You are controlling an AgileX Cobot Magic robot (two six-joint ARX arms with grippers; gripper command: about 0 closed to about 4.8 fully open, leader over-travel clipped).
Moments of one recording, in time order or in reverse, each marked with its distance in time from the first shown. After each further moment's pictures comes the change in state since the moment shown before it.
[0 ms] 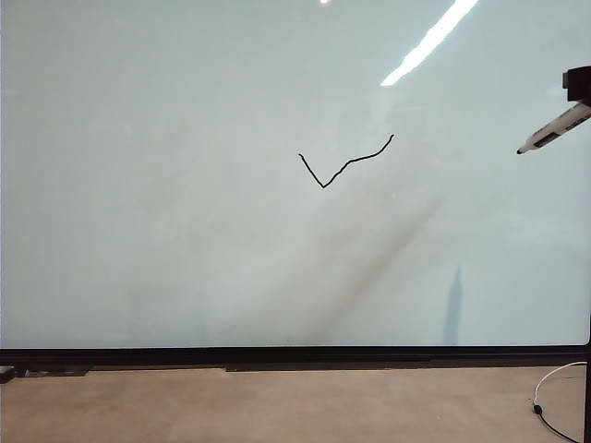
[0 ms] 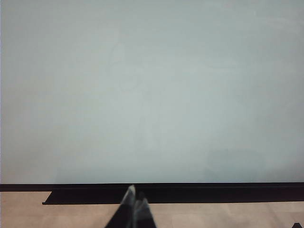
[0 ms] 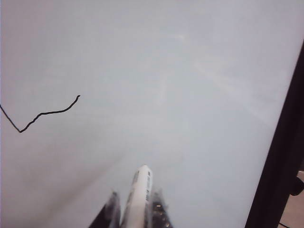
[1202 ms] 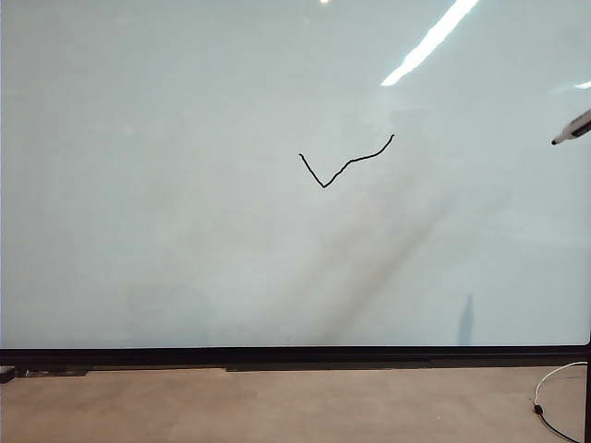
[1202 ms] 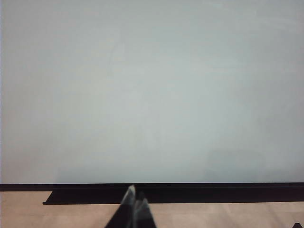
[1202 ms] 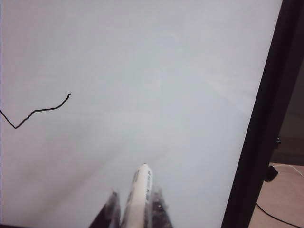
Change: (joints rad) left arm 0.000 0.000 0.000 0.000 0.000 0.000; right arm -0.002 -0.456 -0.008 -0.465 0.029 0.000
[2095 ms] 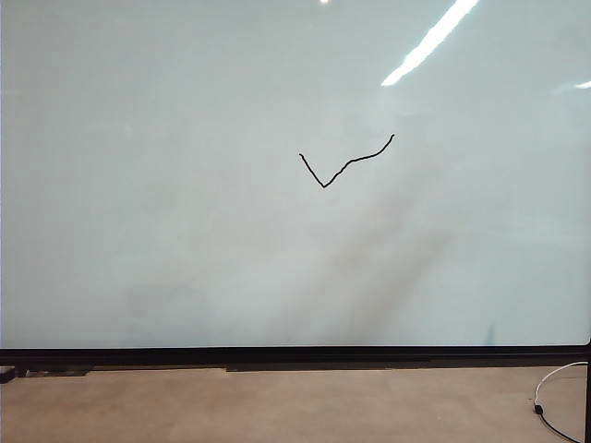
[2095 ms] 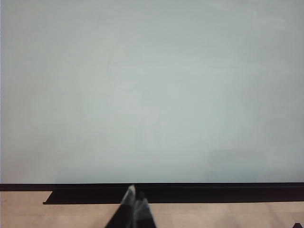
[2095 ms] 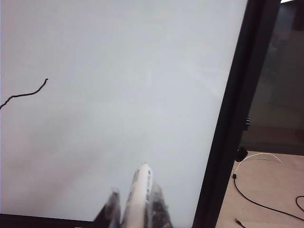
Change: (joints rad) left arm 0.000 0.000 0.000 0.000 0.000 0.000; right arm -0.053 -0.329 0.000 -0.351 0.014 -0.001
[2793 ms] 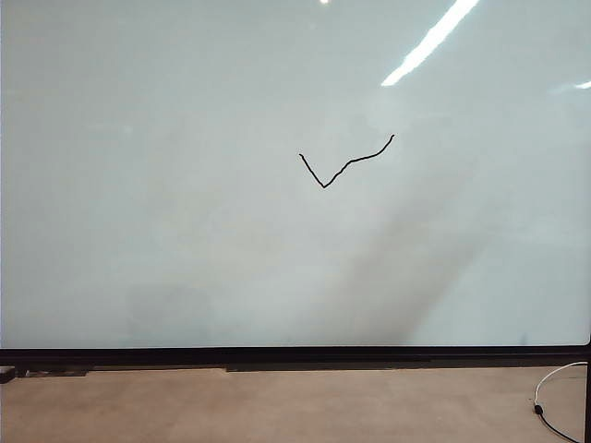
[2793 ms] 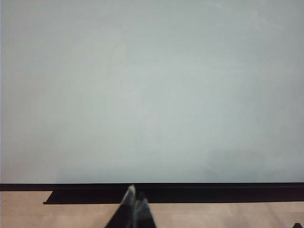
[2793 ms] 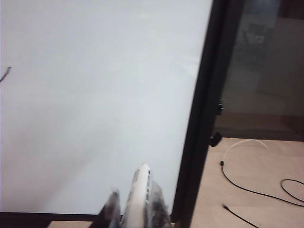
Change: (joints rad) left arm 0.000 0.000 0.000 0.000 0.000 0.000; right arm -0.296 -0.023 0.000 -0.064 -0.239 0.059
